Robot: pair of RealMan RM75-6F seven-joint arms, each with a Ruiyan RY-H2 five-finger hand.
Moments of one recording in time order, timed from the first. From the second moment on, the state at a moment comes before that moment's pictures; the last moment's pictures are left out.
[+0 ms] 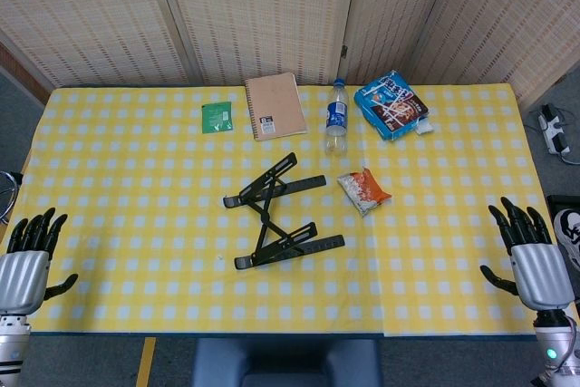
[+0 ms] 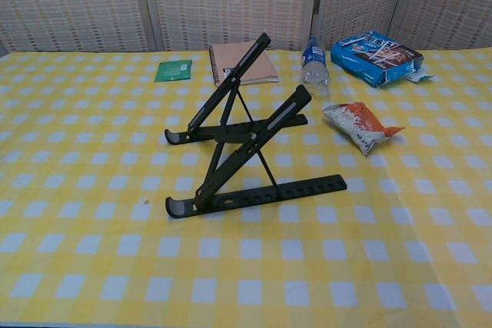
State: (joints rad) left arm -0.13 -1.16 -0.07 -1.61 1.43 1.44 0.22; right arm 0.09 -1.13 0.06 -1.61 -1.52 1.48 -0.07
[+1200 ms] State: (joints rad) left arm -0.12 -1.18 -0.06 -1.58 1.43 1.45 0.20; right arm 0.19 -1.14 0.03 -1.59 -1.55 1.29 0.15
